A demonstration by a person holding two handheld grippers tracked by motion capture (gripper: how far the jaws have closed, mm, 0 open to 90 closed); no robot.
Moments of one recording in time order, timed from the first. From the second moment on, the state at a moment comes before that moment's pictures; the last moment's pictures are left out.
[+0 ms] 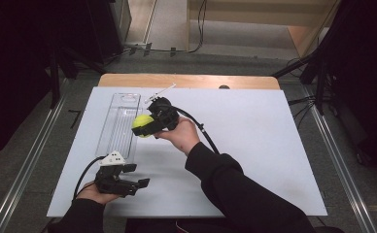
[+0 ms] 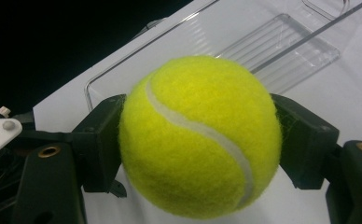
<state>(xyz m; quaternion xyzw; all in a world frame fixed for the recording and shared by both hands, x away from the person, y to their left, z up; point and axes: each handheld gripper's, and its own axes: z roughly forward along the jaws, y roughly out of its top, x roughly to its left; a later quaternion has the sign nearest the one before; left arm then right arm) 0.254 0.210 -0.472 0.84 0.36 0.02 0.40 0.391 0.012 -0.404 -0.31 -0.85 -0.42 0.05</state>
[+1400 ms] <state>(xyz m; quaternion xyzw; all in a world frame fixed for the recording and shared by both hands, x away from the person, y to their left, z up) 0.254 0.209 -0.472 0.85 0.35 0.02 0.40 0.409 0.080 -0.398 -0.30 -0.86 -0.42 0.05</state>
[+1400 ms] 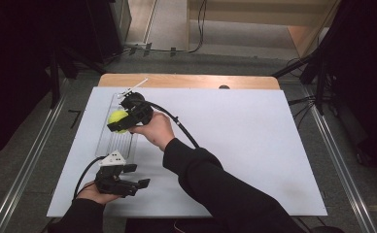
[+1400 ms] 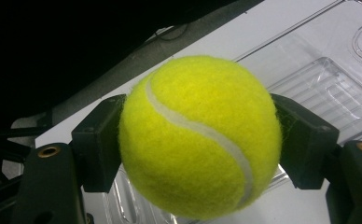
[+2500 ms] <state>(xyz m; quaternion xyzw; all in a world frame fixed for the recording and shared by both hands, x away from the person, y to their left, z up) 0.253 0.209 -0.472 0.85 0.35 0.02 0.40 0.420 0.094 -0.417 -0.32 -0.86 -0.41 0.06</state>
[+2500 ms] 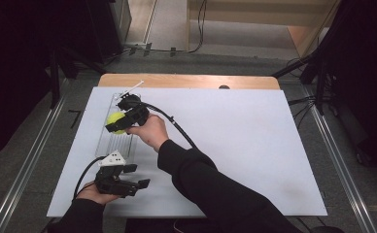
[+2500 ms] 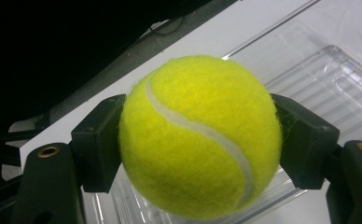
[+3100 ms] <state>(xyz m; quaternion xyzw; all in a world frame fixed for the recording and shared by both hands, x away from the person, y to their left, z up) 0.253 0.209 -0.472 0.85 0.35 0.01 0.40 0.420 0.102 -0.434 -0.32 -0.86 -0.39 0.07</state>
